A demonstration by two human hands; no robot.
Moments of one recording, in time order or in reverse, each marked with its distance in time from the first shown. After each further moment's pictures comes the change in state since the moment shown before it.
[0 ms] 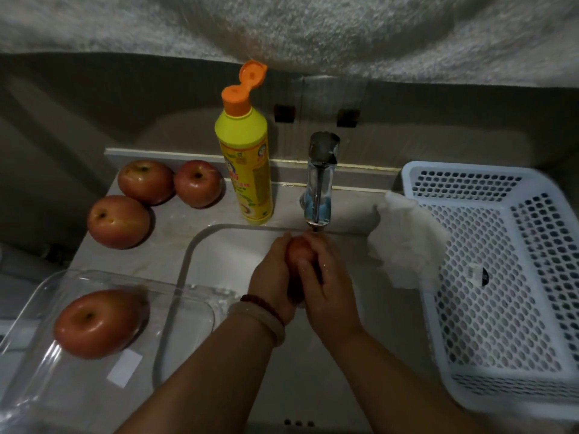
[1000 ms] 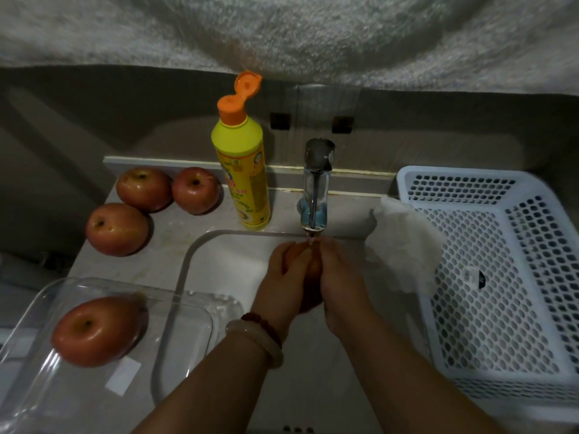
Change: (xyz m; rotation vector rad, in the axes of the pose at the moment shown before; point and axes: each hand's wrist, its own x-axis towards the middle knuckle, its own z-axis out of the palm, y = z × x) left_hand -0.012 -0.009 0.002 0.387 -0.026 0.218; right_hand 0.028 -0.031 -0.012 0.480 0.097 0.804
